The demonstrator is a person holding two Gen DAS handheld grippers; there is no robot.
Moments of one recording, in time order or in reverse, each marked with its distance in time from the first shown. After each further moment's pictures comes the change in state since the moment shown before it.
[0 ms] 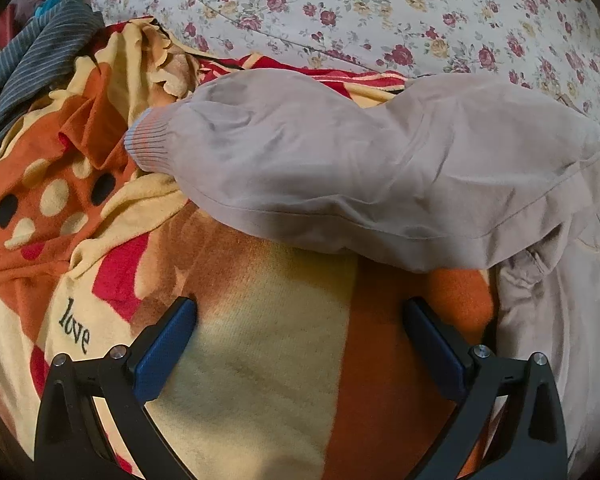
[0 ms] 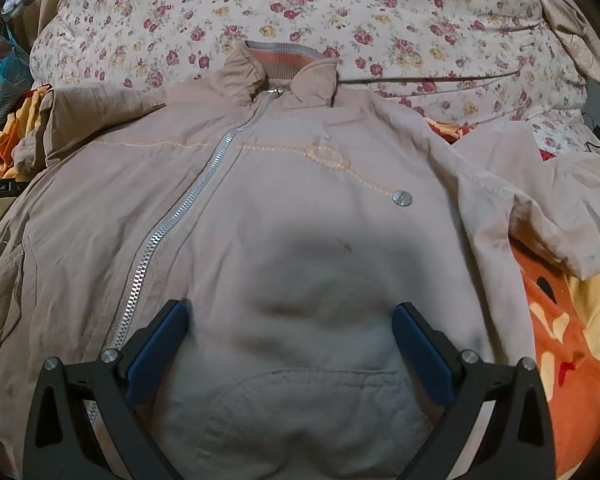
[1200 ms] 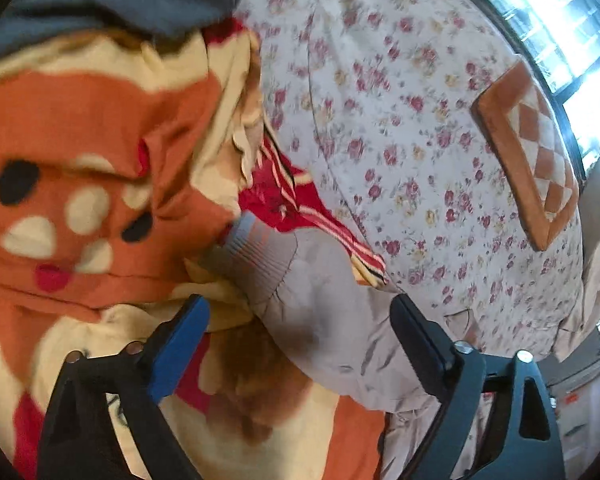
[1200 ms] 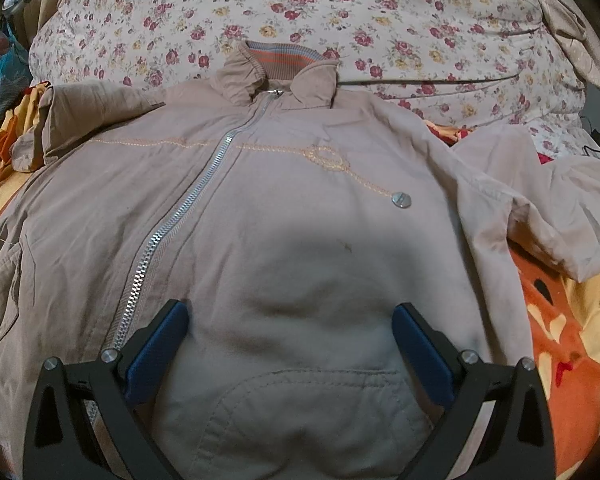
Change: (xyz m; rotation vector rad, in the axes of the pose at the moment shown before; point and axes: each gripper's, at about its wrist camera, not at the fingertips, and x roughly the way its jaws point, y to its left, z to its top) left arm -0.021 0.160 0.050 -0.528 -0.173 -0.533; right arm 0.001 0.002 0.000 -0.008 -0.004 -0.012
